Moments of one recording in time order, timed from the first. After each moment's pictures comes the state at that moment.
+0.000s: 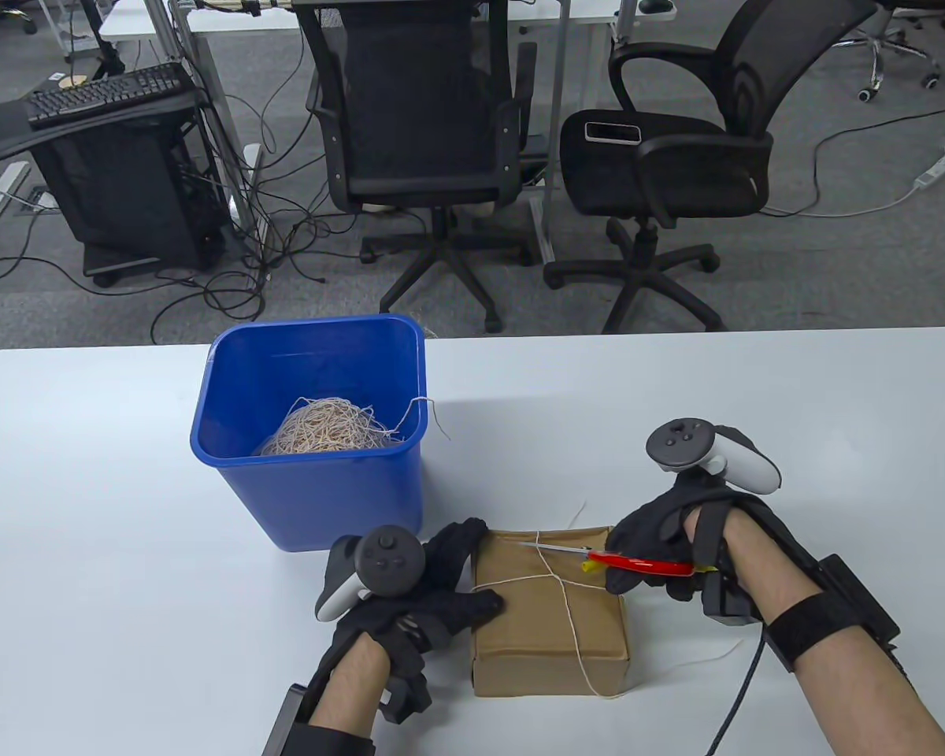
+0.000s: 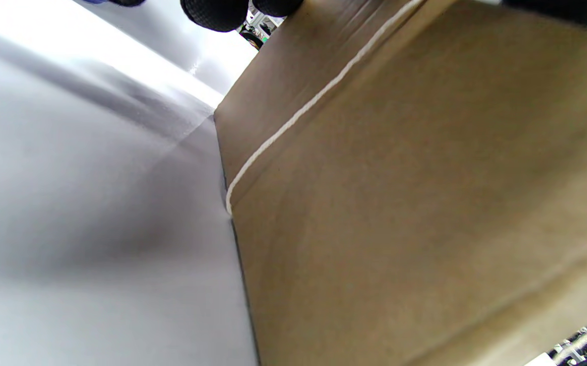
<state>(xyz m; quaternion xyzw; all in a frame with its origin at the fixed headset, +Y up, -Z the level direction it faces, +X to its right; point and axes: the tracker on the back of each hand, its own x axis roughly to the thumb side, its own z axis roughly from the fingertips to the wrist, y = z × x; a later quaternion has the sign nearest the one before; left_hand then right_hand) -0.127 -0.739 -0.336 -0.17 -0.26 0.34 0.89 0.198 -0.666 -0.387 0.12 0.46 0.82 0.32</state>
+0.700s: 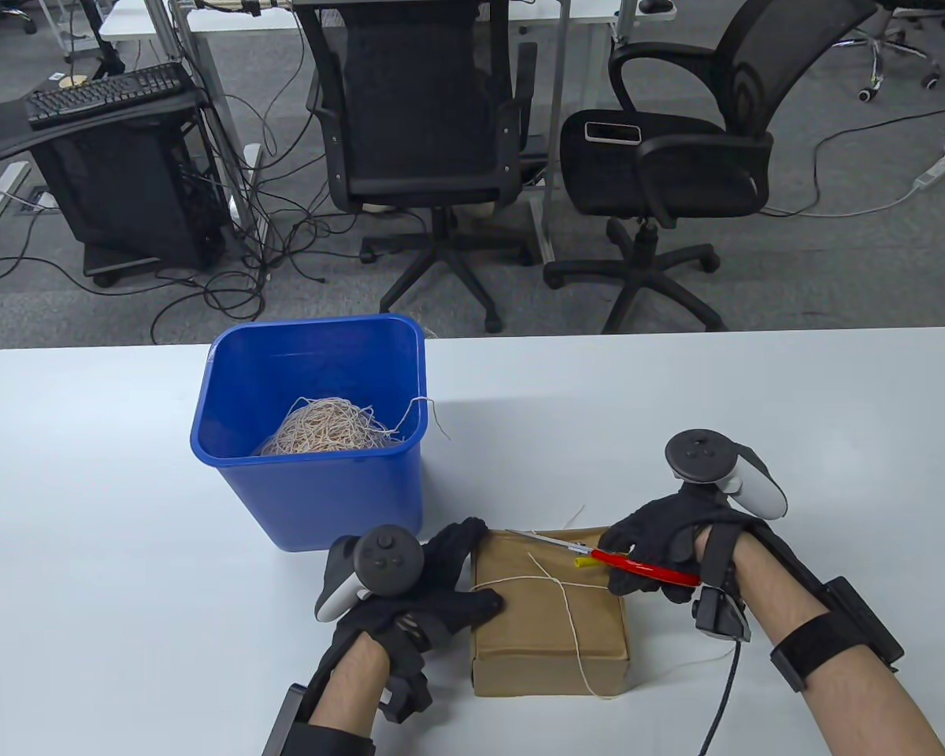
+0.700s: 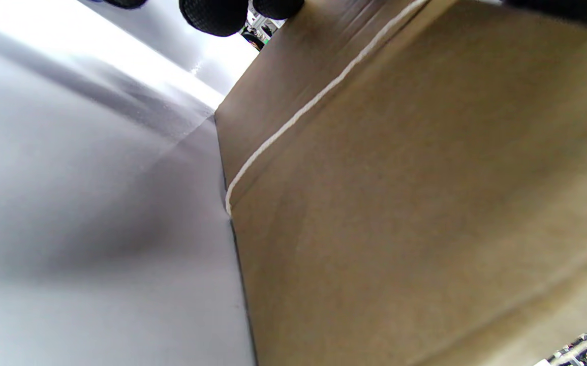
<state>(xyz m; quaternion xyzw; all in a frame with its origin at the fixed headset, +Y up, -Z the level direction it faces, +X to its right) -0.127 -0.739 -0.336 -0.17 -0.26 0.35 0.89 0.210 -0.685 -0.381 0.19 0.33 0.81 0.45</state>
